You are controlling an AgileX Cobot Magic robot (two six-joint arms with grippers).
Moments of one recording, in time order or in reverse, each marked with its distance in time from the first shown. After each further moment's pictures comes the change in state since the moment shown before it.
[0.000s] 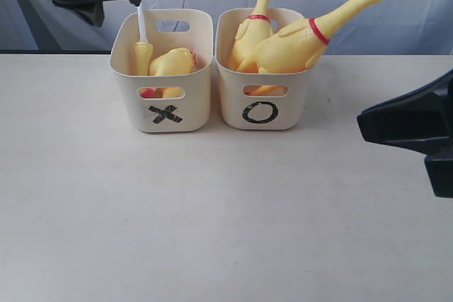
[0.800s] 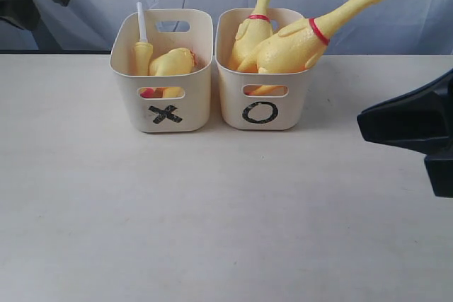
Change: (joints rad) left arm -0.068 -0.447 0.288 0.001 0.093 -0.010; right arm 0.000 0.000 0.000 0.000 0.000 0.000
